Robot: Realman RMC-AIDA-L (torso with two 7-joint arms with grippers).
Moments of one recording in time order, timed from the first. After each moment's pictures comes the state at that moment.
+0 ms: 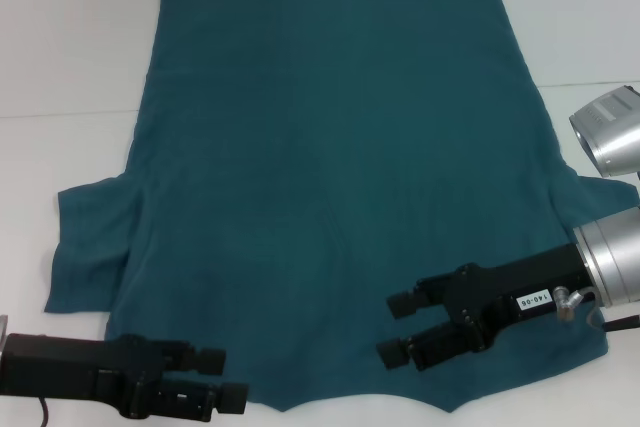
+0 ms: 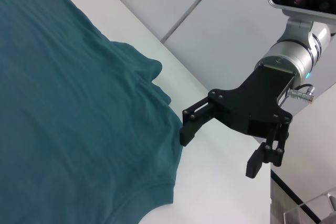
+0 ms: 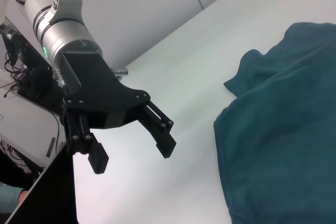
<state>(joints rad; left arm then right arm) -0.50 -2.09 0.72 0.83 2.17 1.86 -1.90 0.65 2.06 -0.82 -0.74 -2.19 -1.71 1.81</state>
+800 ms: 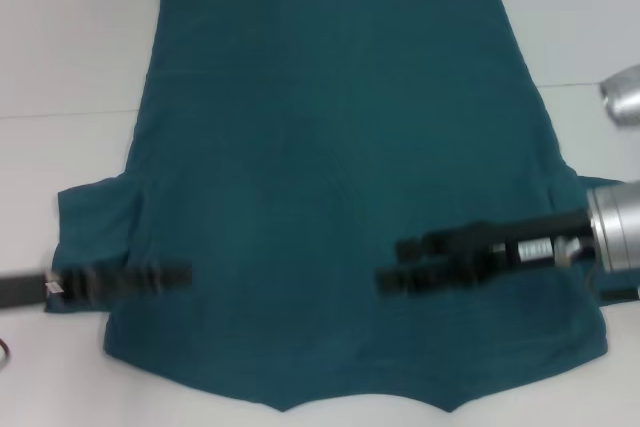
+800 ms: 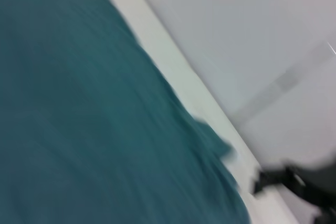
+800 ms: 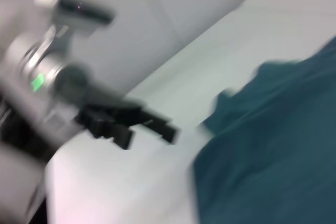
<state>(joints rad) -0.51 -2.07 0.53 0.84 2.17 1.74 -2.12 0.65 2.07 -0.69 -0.74 -2.17 -1.66 1.90</state>
